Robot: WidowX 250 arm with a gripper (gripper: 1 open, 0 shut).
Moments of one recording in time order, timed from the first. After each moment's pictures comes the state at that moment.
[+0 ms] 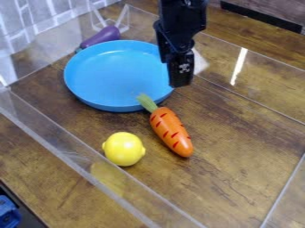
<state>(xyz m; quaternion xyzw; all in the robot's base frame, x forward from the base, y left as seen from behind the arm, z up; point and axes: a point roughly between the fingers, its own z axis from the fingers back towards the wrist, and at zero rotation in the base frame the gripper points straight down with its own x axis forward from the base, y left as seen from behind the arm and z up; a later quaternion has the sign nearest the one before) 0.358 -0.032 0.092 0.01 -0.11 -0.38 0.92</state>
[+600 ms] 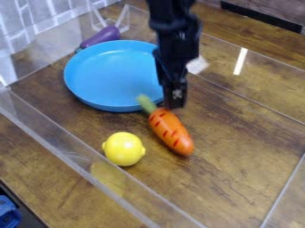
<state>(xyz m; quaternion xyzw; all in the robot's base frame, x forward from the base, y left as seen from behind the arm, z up) 0.366 -0.027 0.044 0.00 -0.10 -0.41 0.91</state>
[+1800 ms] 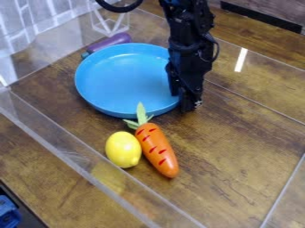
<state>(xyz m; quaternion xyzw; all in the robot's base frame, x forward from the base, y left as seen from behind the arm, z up) 0.396 -0.046 0.022 0.02 -0.11 -0.34 0.93</state>
